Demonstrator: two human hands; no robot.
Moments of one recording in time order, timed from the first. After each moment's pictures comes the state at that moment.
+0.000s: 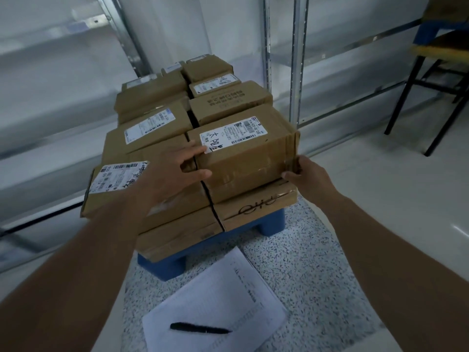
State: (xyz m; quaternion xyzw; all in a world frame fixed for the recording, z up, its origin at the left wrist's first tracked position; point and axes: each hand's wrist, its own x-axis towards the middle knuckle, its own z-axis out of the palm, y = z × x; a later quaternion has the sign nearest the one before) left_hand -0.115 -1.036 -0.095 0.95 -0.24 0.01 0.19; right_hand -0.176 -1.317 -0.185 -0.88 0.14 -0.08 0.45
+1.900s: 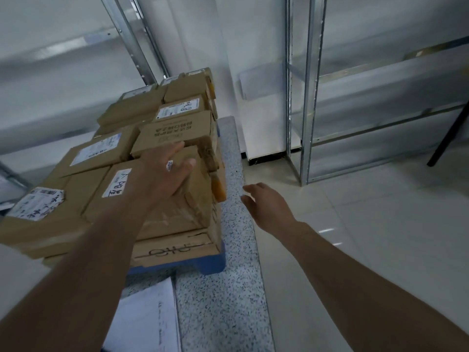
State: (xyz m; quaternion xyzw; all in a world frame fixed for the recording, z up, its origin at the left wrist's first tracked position) left_hand -0.112 -1.257 -0.070 0.97 0.00 0.12 0.22; right_hand -0.107 -1.458 -0.189 -0.93 -0.12 -0.04 0.34
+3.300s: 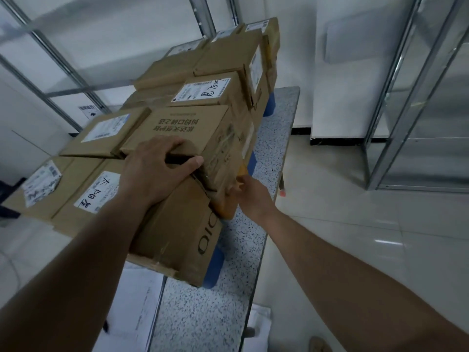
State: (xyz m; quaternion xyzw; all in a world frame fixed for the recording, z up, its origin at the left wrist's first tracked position) left_hand -0.013 -1.282 -0.084 0.97 0.18 0.12 0.07; right_hand 0.060 -1.426 -0.208 -0.78 -0.16 0.24 0.55
